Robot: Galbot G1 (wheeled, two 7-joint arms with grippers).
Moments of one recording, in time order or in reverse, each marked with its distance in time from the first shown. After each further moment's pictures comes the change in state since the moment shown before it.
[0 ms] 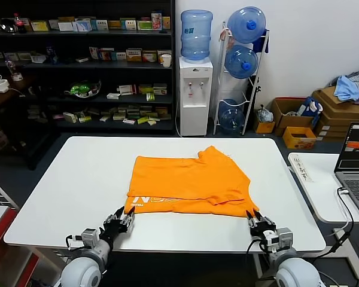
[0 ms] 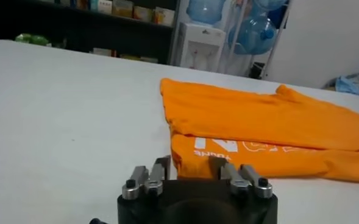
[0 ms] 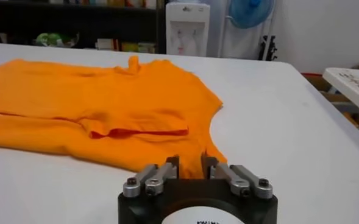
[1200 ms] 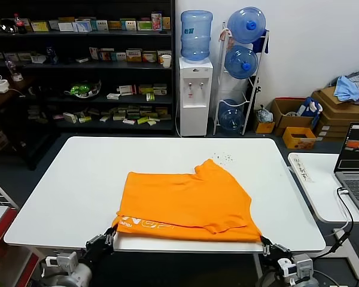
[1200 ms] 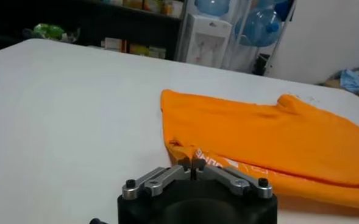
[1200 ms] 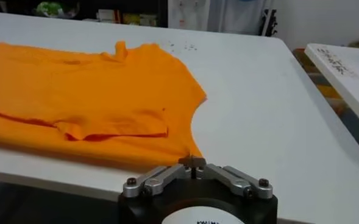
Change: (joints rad) left arm 0.340 0.165 -0.129 -0.349 -0.117 0.042 -0.151; right arm -0.331 -0.123 0.122 0.291 0.083 -0.070 0.080
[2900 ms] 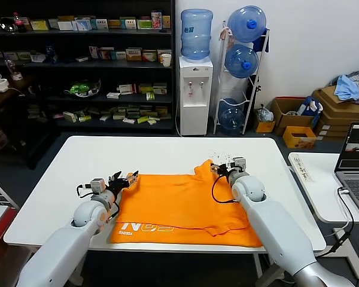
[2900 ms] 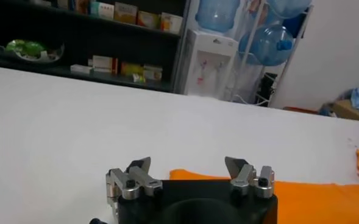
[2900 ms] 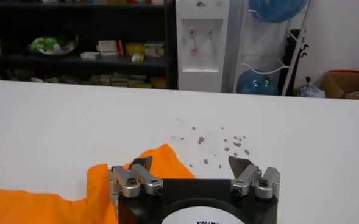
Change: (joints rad) left arm -0.880 -0.151 0.364 0.764 -0.074 0.001 0.180; right arm 1.119 0.308 -0.477 -0.880 0.053 -0.121 -0.041
